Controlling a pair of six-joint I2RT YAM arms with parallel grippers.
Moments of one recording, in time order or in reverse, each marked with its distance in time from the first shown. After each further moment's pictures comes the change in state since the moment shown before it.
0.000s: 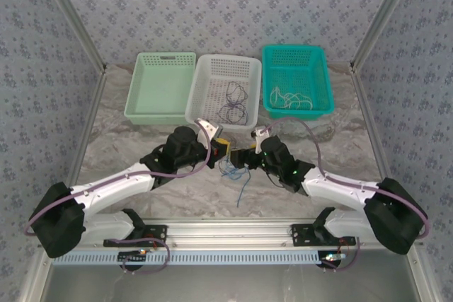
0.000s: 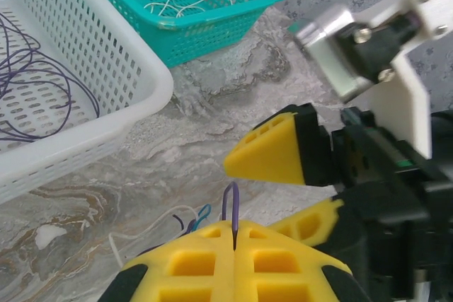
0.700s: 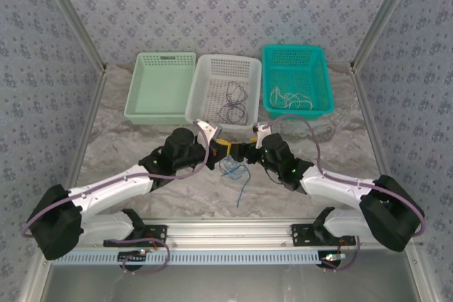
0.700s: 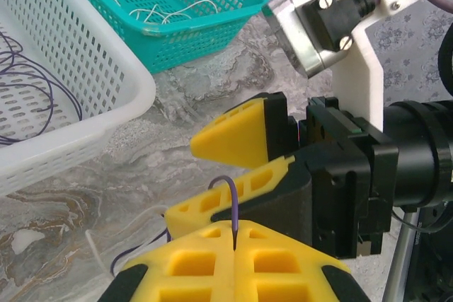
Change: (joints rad) left arm -0.009 -0.023 -0.013 0.022 0.016 -0.037; right arm -0.029 0.022 0.001 0.114 0.018 0.019
